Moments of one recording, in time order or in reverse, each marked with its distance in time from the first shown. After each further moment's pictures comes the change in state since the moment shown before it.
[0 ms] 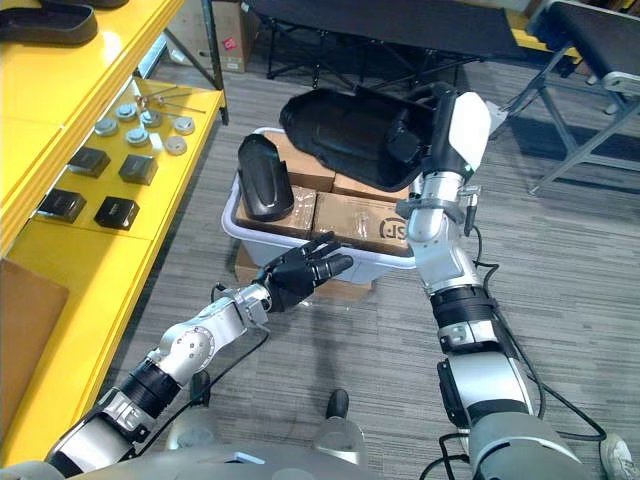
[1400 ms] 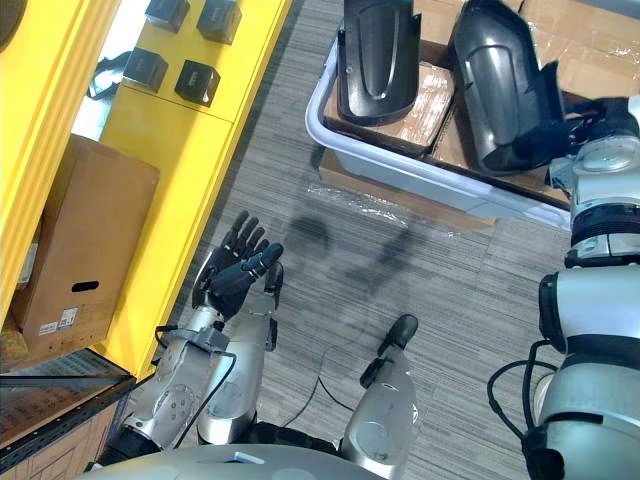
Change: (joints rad) left arm 0.393 -0.005 0.129 -0.125 0.313 -0.558 -0.033; right arm -0.532 -0.476 0.165 0.828 0.511 0.273 0.467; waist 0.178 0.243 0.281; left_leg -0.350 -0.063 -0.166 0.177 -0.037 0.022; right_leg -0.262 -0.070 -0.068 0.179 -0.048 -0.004
